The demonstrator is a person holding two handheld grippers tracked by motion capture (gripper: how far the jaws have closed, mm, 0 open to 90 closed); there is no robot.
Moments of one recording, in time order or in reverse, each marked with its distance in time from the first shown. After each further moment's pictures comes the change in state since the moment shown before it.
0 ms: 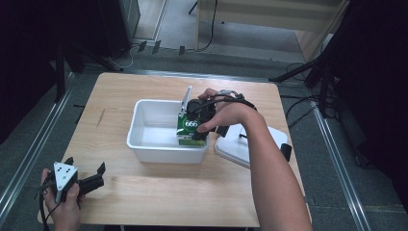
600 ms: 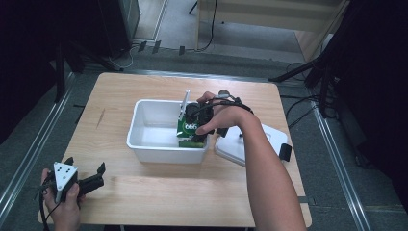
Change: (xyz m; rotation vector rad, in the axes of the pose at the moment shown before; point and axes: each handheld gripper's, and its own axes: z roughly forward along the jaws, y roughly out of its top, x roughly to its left) left arm 0.000 0.000 0.000 0.001 0.000 0.003; right arm -0.001 -0.001 0.019 0.036 0.008 0.022
